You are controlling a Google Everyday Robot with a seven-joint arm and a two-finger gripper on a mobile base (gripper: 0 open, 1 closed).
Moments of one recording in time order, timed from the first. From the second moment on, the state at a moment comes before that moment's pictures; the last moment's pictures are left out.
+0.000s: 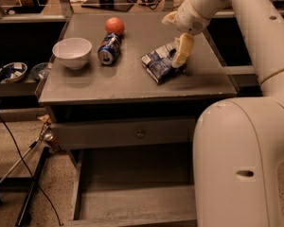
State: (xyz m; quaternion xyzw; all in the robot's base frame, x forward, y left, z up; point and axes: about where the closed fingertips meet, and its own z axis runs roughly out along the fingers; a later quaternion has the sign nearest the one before) arm 0.731 -0.095 0.899 -0.73 0.62 0.08 0.28
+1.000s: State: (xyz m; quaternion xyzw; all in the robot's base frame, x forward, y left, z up) arm 0.748 -0.082 0.860 -0.73 0.61 0.12 0.28
